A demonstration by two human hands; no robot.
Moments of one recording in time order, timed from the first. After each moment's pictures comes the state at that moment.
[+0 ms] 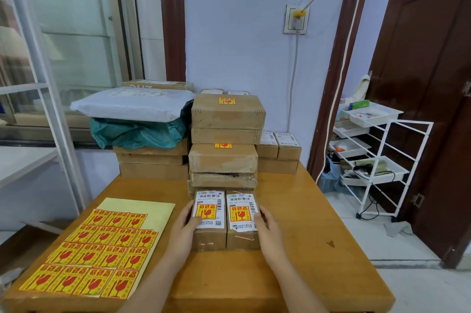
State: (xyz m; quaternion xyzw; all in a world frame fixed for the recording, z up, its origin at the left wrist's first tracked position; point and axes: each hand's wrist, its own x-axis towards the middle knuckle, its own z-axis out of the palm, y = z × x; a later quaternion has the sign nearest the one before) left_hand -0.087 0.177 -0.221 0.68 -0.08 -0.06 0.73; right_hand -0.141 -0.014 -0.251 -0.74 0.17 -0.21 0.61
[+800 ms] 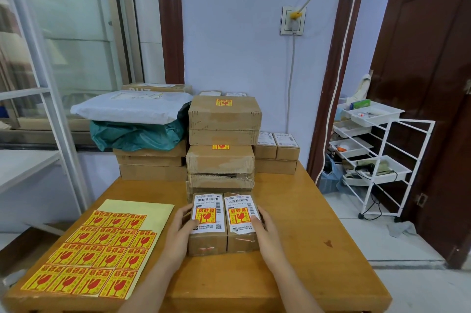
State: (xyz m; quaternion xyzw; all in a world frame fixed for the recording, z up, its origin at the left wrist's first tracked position) left_hand -0.087 0.182 -0.227 0.68 -0.10 -0.06 0.73; right_hand -0.148 -0.016 -0.252 -0.74 0.15 -0.19 0.63
